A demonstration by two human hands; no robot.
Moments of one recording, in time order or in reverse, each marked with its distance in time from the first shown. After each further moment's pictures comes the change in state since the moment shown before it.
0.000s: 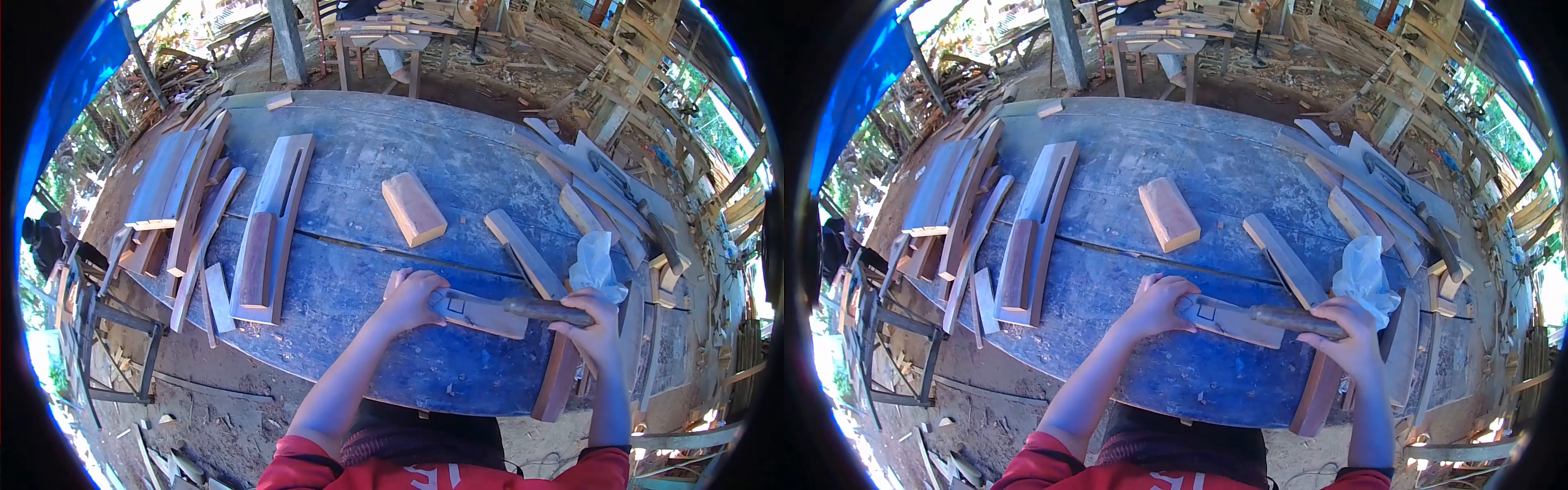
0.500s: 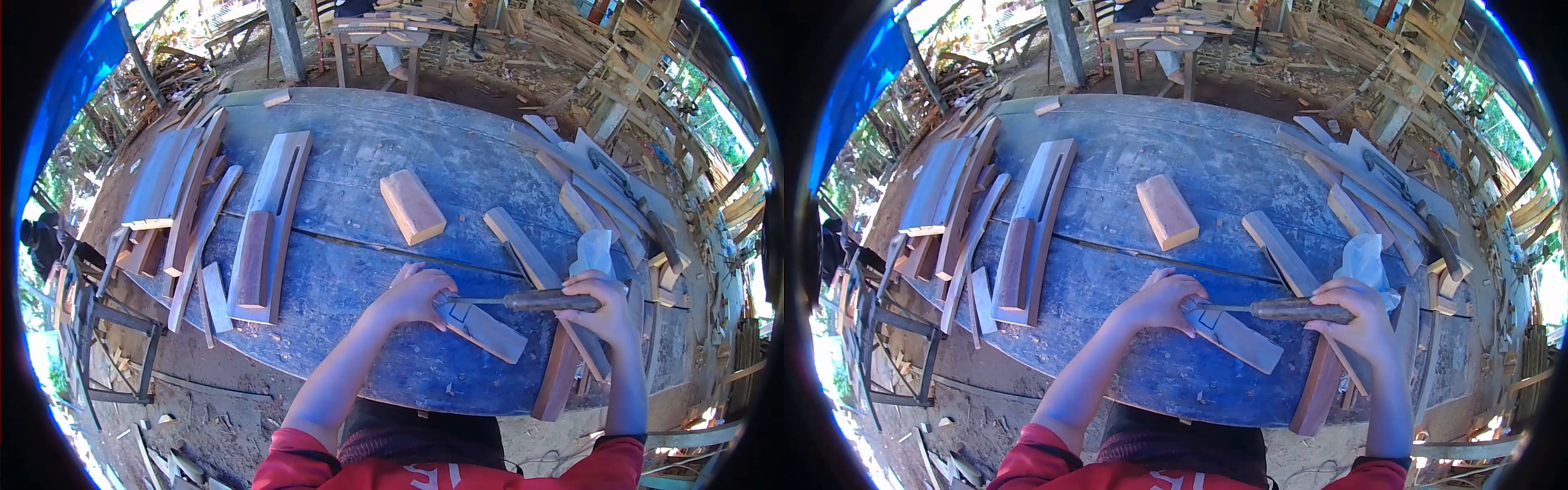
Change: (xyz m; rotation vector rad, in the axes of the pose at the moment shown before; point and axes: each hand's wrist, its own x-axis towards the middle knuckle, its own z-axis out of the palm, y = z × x) left_hand 0.017 -0.003 -0.005 0.030 -0.210 0.160; right_hand 0.030 0.001 -0.017 0.002 -0.132 -0.074
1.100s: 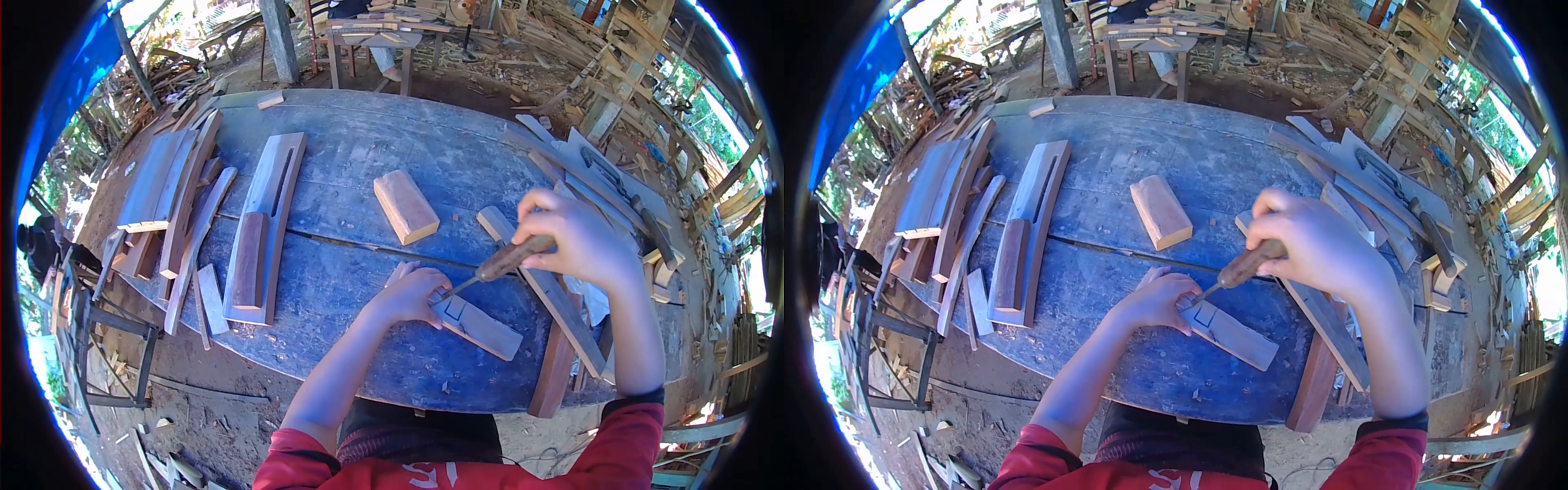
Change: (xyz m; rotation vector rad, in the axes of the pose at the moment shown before) left_hand 0.001 -0.003 0.005 -0.026 0.027 0.018; right_hand 0.105 -0.070 -0.013 -0.297 -0.345 -0.085
